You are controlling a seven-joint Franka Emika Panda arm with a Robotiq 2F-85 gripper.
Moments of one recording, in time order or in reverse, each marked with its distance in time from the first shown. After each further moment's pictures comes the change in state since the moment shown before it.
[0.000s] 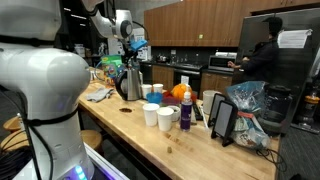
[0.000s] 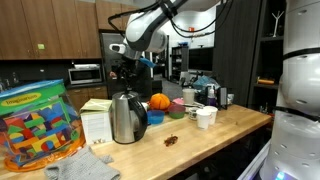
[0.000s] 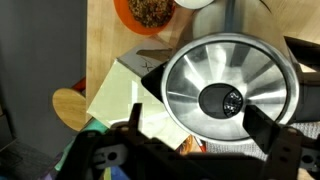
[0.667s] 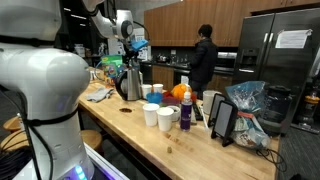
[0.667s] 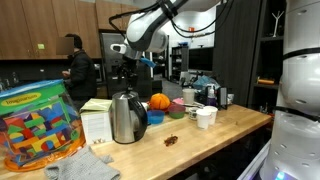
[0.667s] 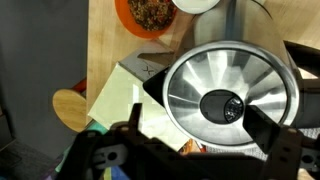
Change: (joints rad) arm -0.008 0.000 -0.001 0.000 0.000 0.000 -0.014
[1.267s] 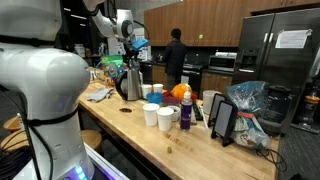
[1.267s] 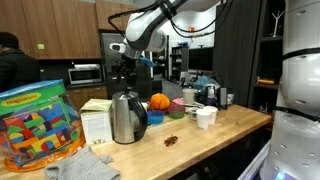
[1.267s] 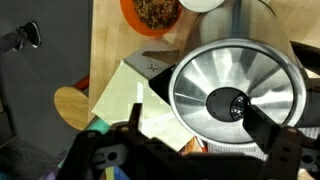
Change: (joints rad) arm 0.000 0.007 0.000 0.016 0.000 -0.001 -0.014
